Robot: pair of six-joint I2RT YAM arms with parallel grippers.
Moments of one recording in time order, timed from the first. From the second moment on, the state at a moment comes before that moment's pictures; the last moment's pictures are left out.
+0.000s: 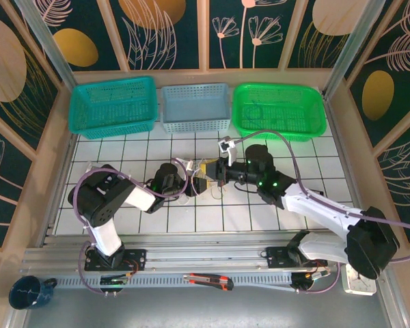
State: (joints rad) left arm -0.67 1.78 0.48 0.81 0.35 -0.55; right arm 0.76 1.17 0.68 0.25 -0.47 0.51
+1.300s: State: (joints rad) left arm -0.67 1.84 0.45 0.99 0.37 -0.55; right arm 0.46 1.07 1.03 0.18 -0.73 0.64
